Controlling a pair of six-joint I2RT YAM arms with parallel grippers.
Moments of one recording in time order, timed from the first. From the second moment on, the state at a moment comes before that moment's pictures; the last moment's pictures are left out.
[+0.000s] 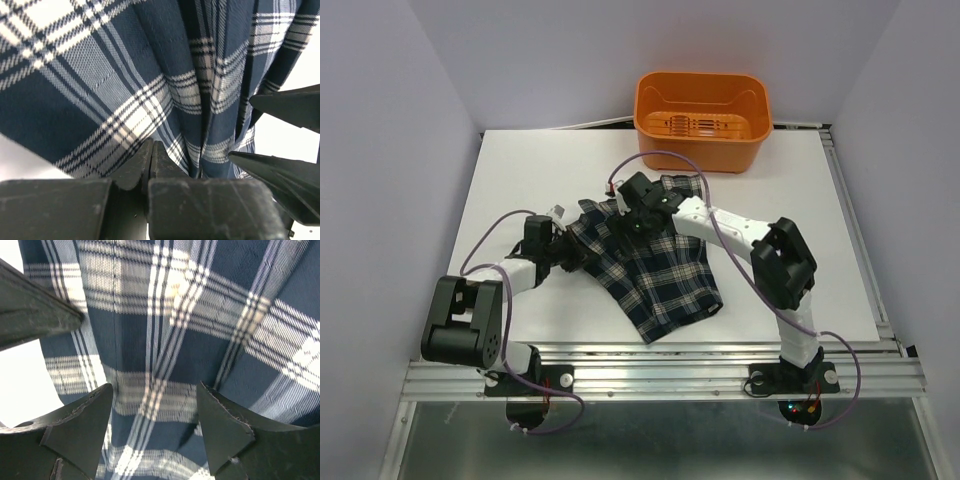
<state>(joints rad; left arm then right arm) -0.15 1.40 0.51 0.14 0.48 -0.74 0.82 2.02 1.67 -0.63 -0.10 0.15</state>
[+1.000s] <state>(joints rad) -0.15 1.49 0.57 0.12 0.43 -0.71 0.83 2.10 1.85 -0.72 -0.25 0.16</state>
